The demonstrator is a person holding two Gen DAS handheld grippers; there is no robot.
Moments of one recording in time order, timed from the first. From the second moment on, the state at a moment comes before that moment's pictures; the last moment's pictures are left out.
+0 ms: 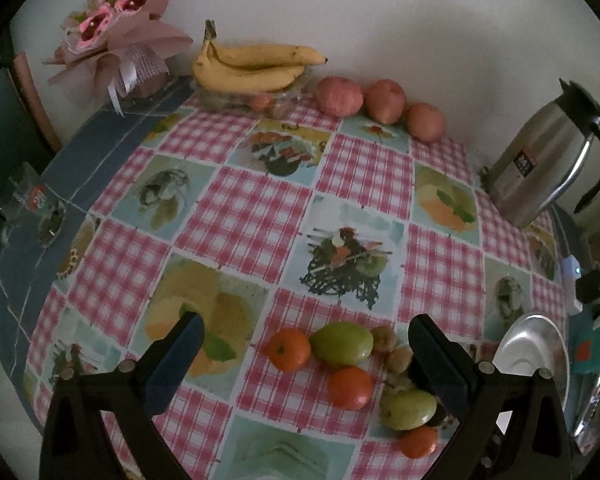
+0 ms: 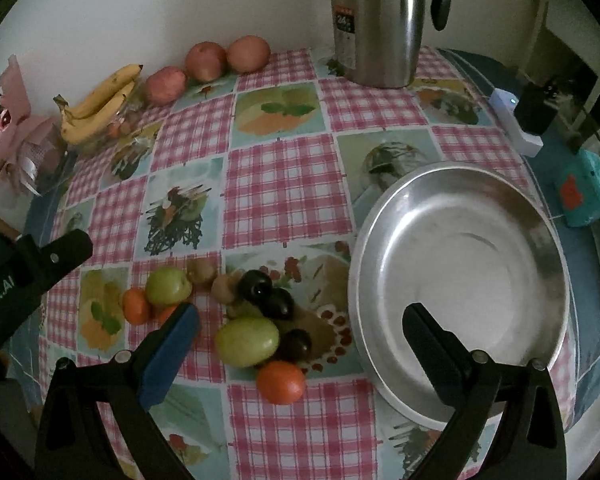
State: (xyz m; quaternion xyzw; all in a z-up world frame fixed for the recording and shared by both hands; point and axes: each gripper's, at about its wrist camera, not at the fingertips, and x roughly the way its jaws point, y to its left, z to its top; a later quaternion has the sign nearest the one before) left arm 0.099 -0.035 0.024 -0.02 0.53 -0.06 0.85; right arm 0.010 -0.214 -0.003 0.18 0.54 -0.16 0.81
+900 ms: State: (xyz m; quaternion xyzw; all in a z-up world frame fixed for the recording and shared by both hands) left arm 0.093 -0.053 -0.026 -0.01 0.60 -0.13 0.79; right arm -0.001 -0.189 -0.031 0.15 0.57 -0.12 0.80
